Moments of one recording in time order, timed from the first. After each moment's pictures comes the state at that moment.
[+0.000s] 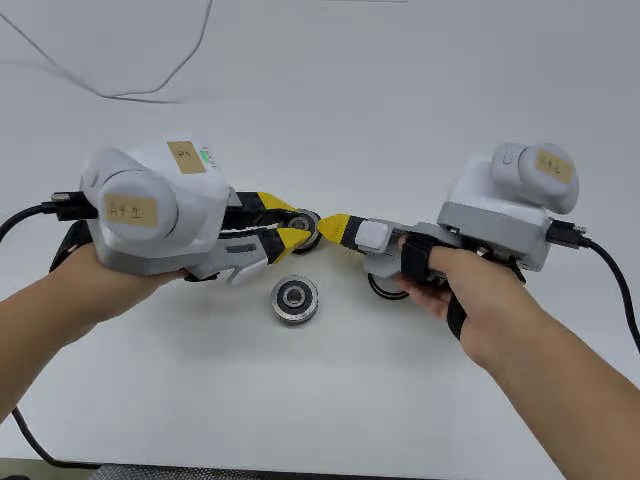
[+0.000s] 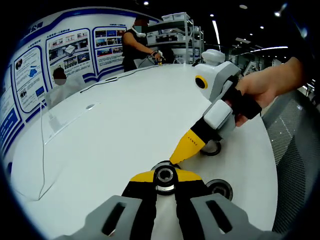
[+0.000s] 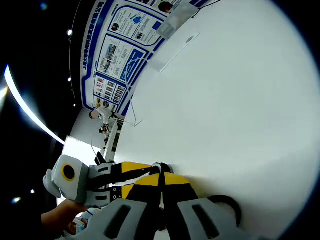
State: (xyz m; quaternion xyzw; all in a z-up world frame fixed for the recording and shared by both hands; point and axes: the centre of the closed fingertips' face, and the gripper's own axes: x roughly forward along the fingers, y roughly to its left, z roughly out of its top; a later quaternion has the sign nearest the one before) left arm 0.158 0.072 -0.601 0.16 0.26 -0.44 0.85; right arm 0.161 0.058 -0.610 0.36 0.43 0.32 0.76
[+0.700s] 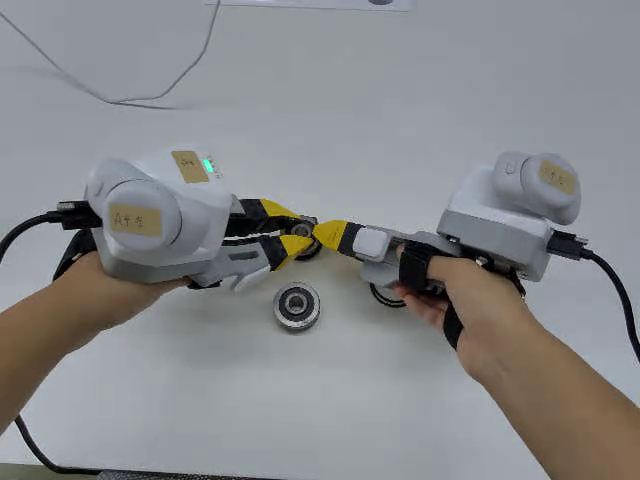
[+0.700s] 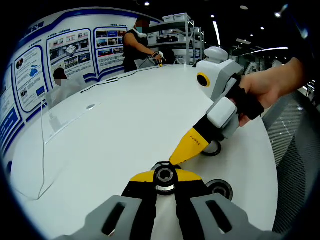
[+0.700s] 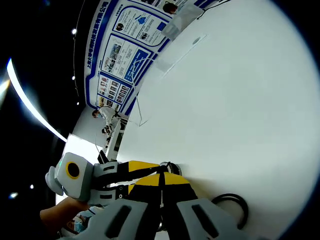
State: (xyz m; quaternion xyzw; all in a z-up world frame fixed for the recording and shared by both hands) left arm 0.159 0.072 -0.601 0.15 0.26 -0.43 0.85; right arm 0.159 0.062 -0.601 0.35 0.42 0.34 0.77
